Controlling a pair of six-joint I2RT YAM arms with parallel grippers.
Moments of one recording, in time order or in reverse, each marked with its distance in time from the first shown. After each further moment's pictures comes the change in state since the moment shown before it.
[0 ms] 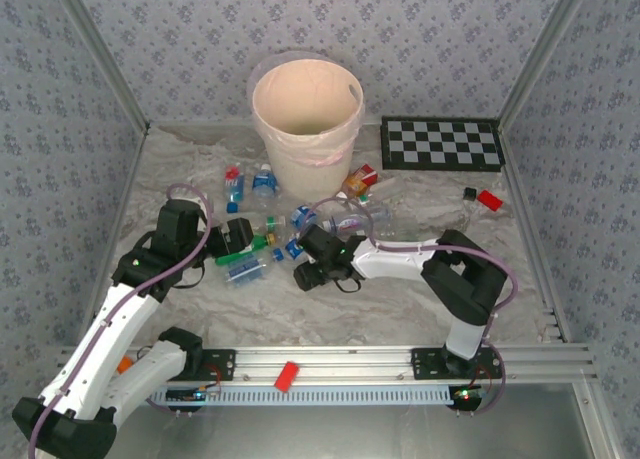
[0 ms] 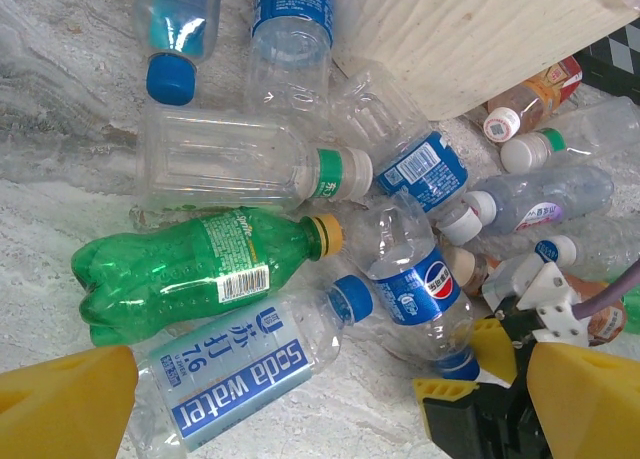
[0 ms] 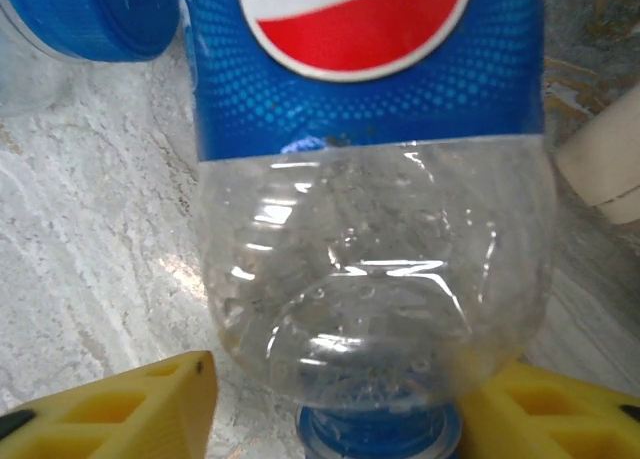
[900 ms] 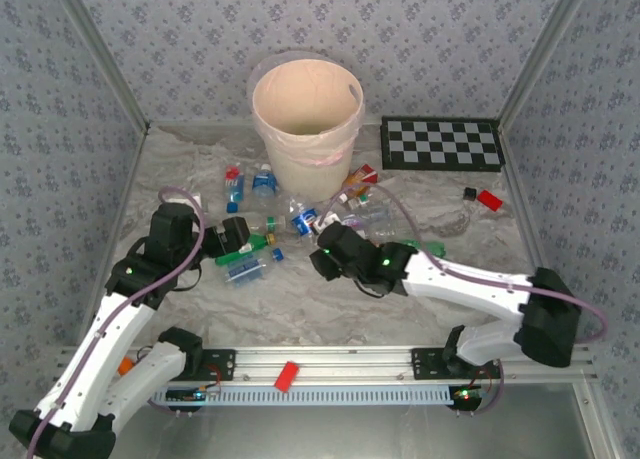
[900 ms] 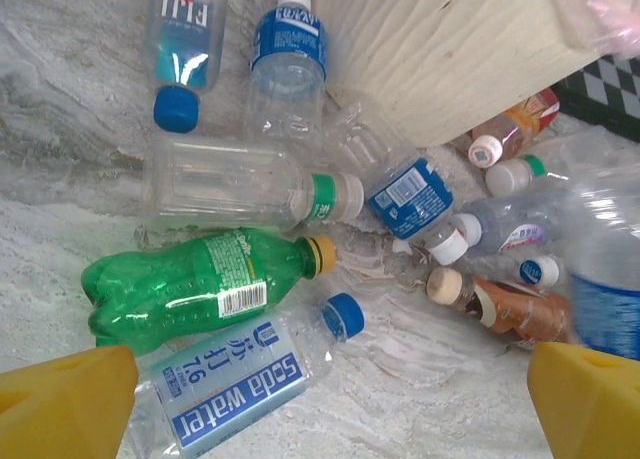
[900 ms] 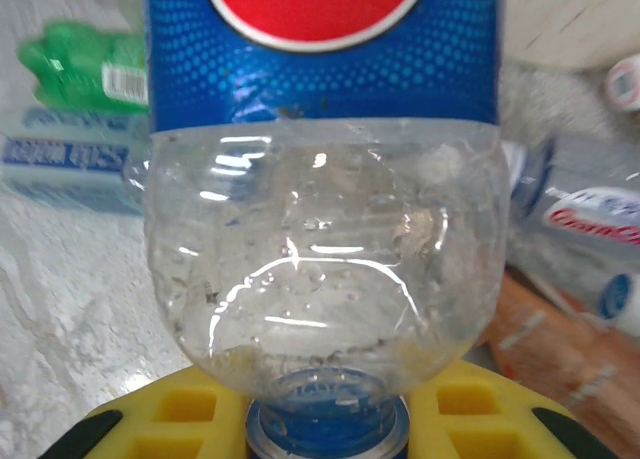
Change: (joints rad) left arm 0.000 -0.061 0.000 0.014 -0.024 -0.008; right arm 0.083 -0.472 -0.049 -0.117 0.270 -0.024
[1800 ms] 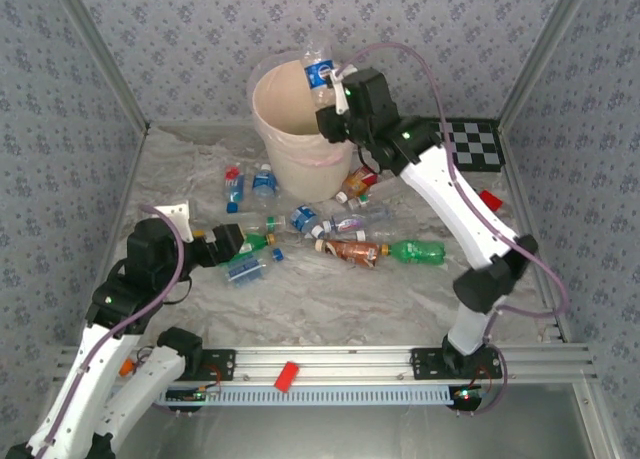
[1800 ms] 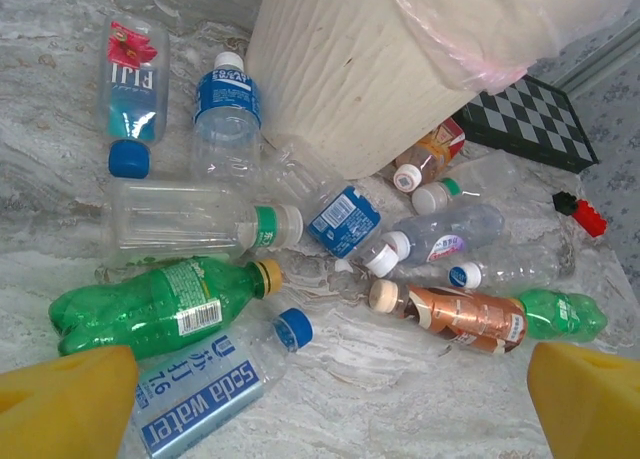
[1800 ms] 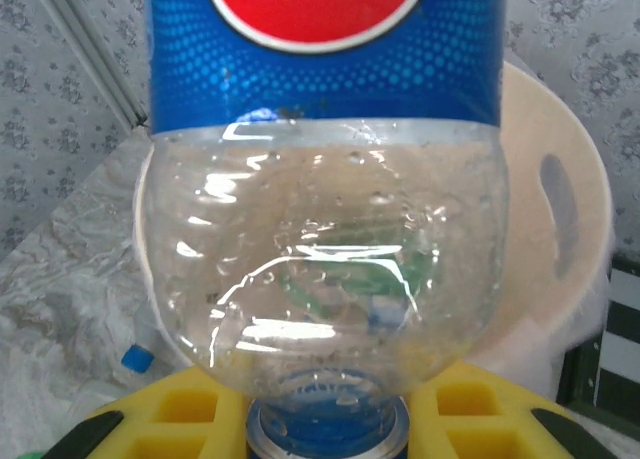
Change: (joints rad) left arm 0.000 -0.155 -0.002 -0.008 0.066 0.035; right arm -0.425 0.503 1.170 -0.368 -0.128 -0.235
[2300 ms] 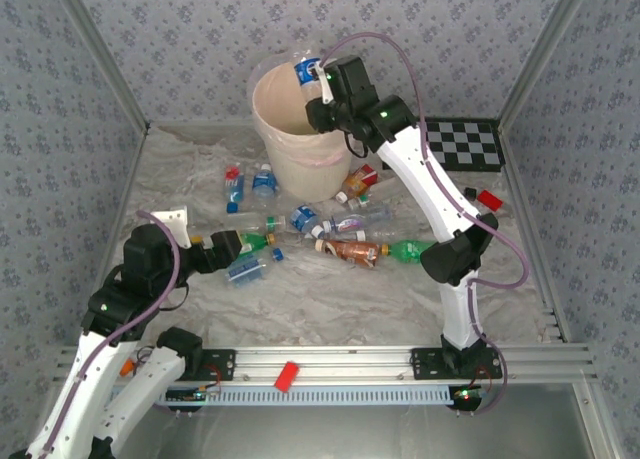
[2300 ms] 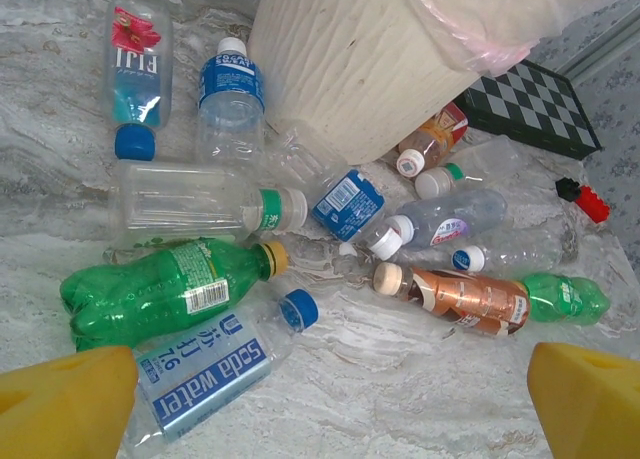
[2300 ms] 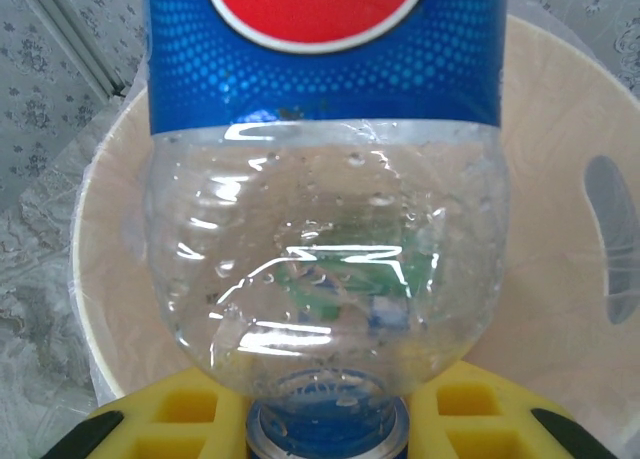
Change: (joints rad) left arm 0.000 -0.034 -0.002 -0.049 0.003 0.011; right arm -0.022 0.229 0.300 -0.158 -0.026 -0.002
